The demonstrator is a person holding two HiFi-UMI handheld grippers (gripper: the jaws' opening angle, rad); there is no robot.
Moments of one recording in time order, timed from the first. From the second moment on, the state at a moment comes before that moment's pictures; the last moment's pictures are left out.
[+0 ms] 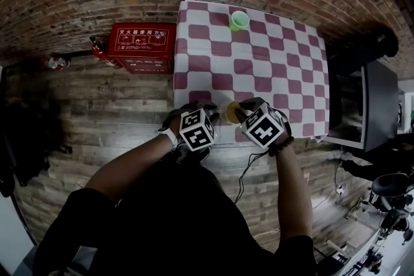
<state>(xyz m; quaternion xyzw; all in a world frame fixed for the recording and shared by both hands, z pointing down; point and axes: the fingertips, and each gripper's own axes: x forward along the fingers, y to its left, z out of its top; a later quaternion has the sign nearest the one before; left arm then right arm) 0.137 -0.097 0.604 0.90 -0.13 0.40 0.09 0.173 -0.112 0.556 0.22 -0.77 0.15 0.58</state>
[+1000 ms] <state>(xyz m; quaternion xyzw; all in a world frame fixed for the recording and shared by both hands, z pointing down) 0.136 -0.094 0.600 0.90 -0.13 0.40 0.09 0.185 -0.105 0.512 0.33 -0.76 0.21 0.52</state>
